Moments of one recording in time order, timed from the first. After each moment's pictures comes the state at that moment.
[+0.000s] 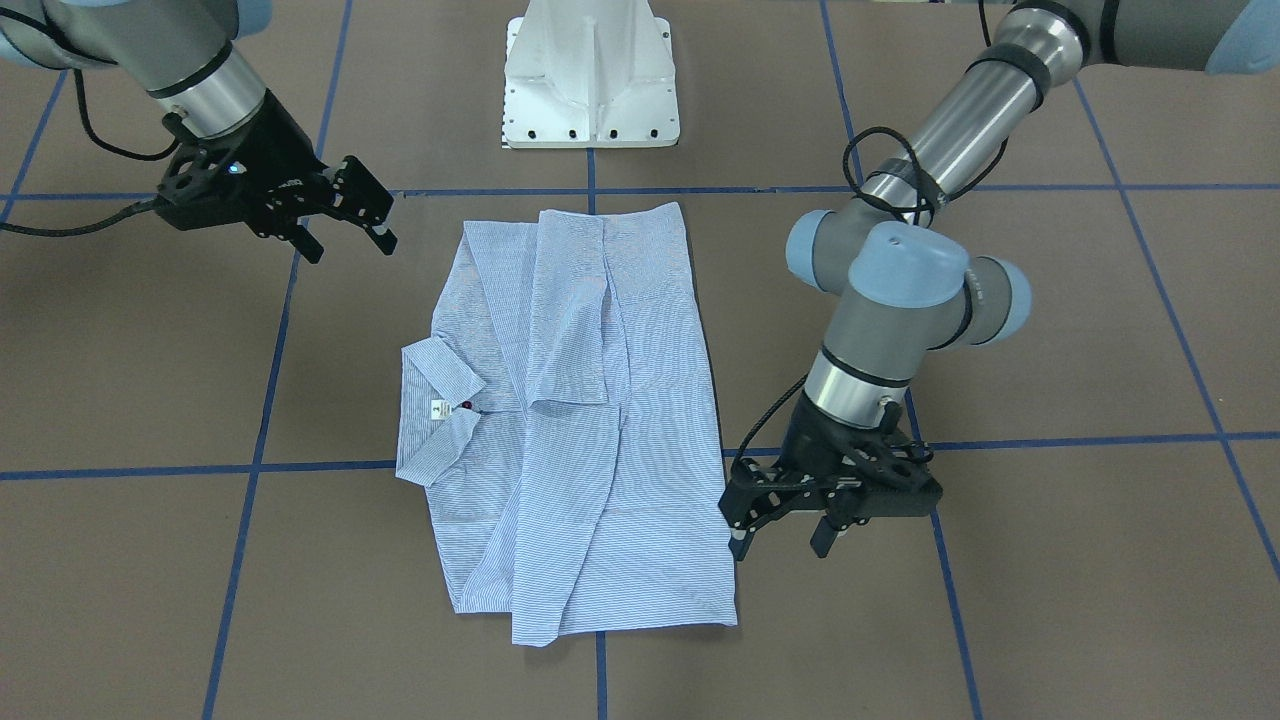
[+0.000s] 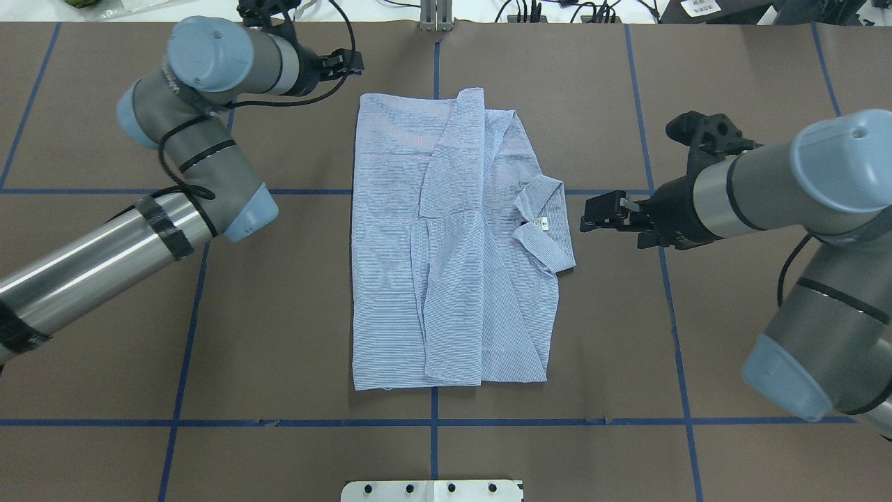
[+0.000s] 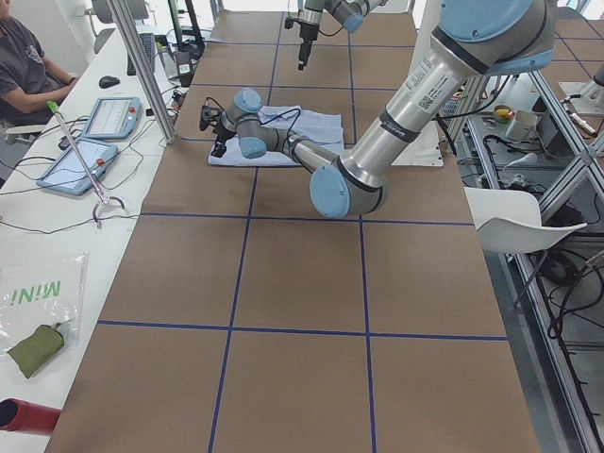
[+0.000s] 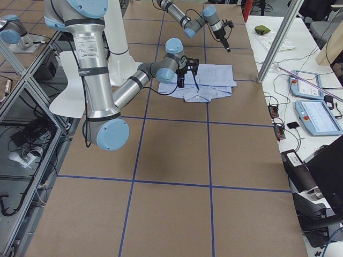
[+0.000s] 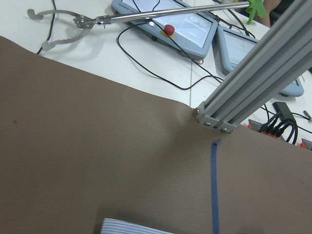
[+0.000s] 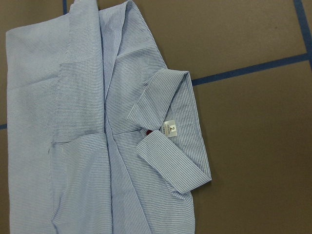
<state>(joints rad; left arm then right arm) -0.84 -2.28 -1.22 -2.40 -1.74 -1.24 0.69 -1.32 2.06 -1.29 1.97 1.36</state>
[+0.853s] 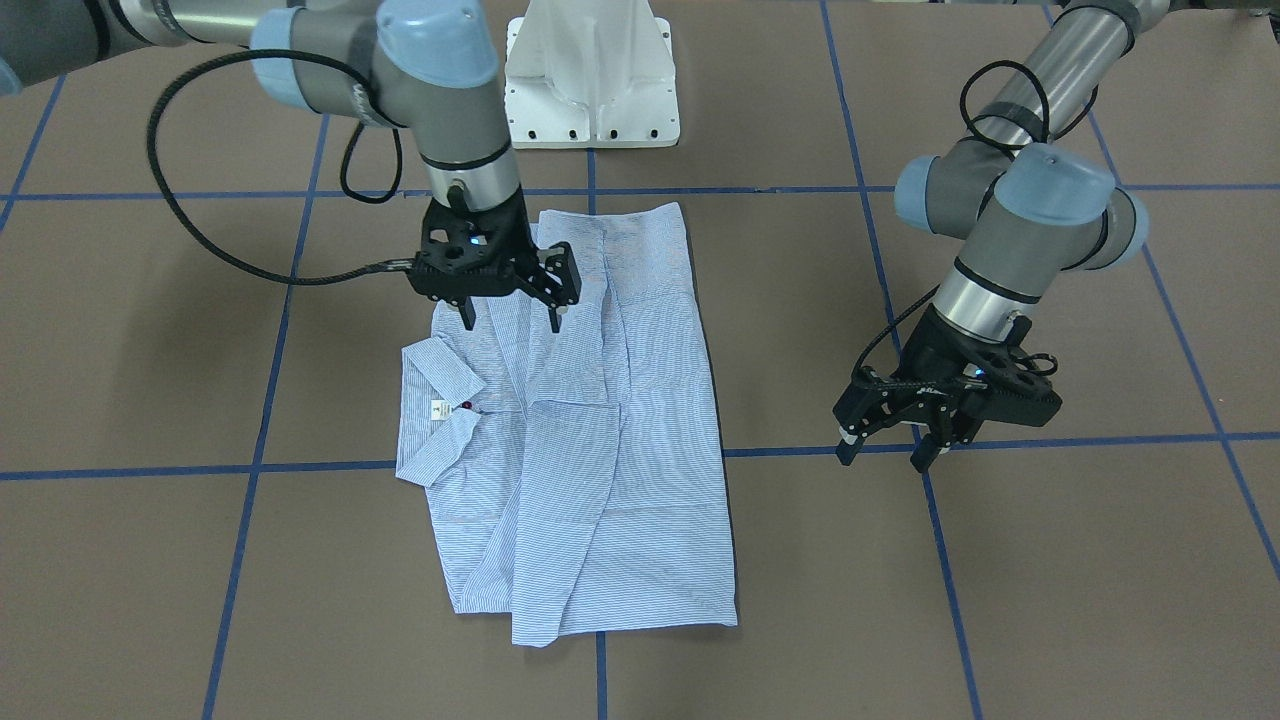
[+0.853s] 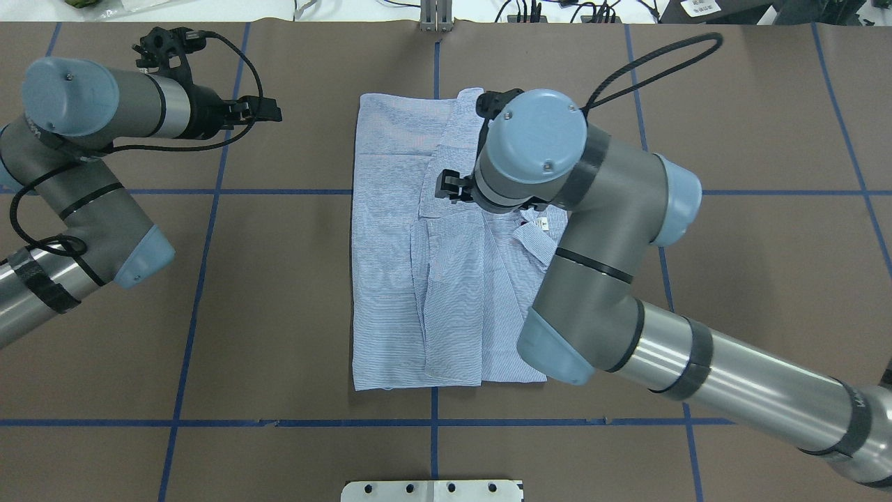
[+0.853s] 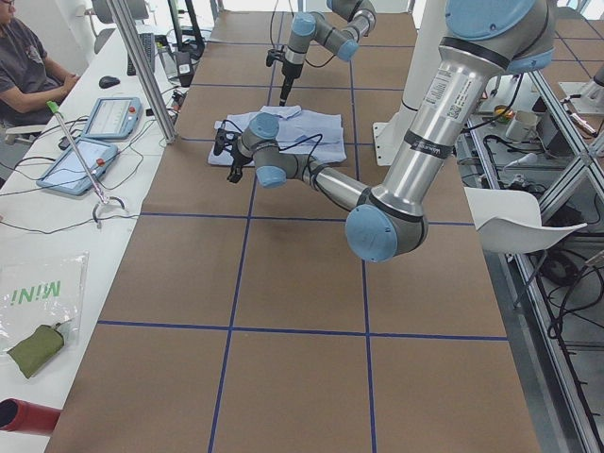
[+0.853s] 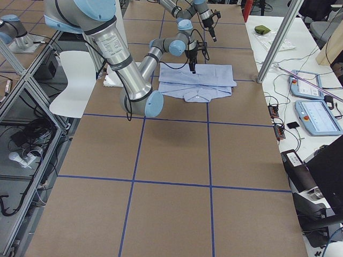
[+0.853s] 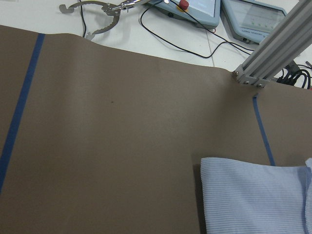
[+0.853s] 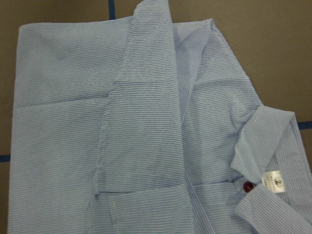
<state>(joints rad) -0.86 -2.02 -1.47 -2.40 -1.83 -1.18 0.57 -0.80 1.66 -1.58 1.70 1.29</state>
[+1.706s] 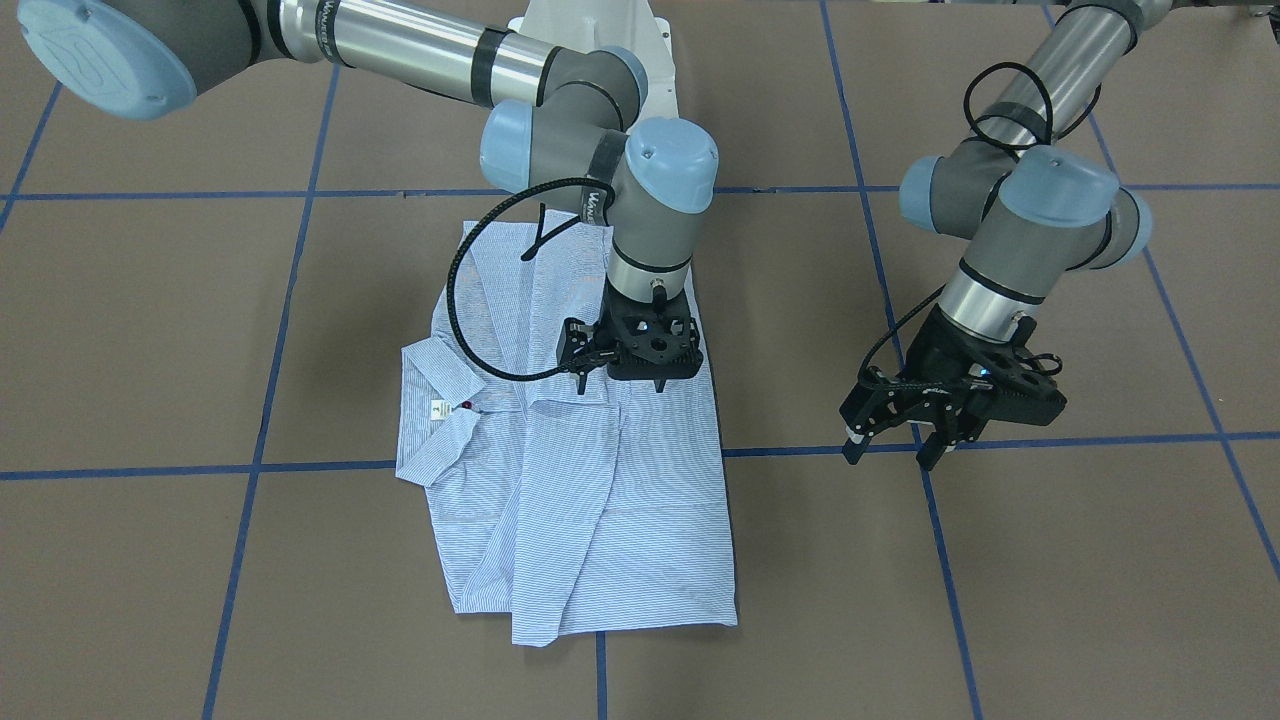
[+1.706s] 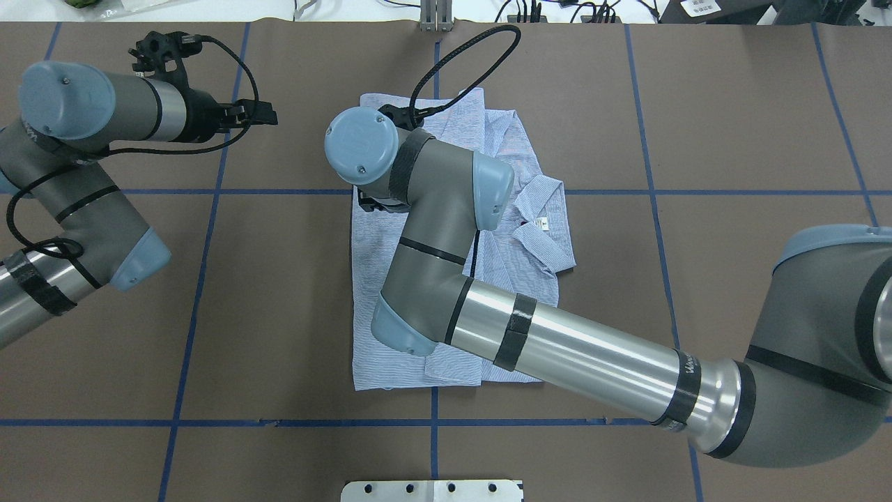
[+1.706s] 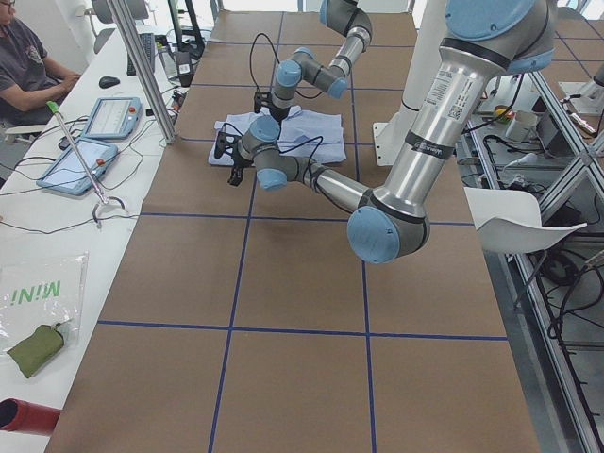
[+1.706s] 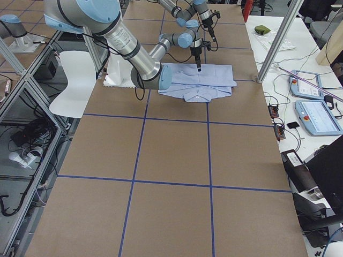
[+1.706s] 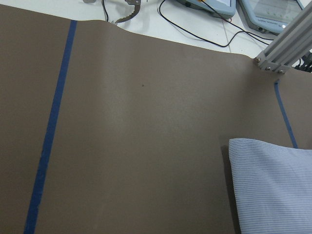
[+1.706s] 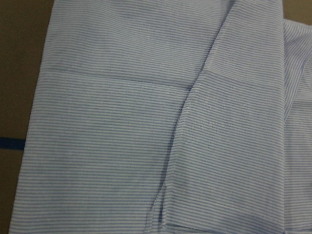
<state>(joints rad) -0.86 -2.01 -1.47 -2.40 -1.83 -1.17 0.50 -0.50 1.16 -1.59 1.62 1.09</state>
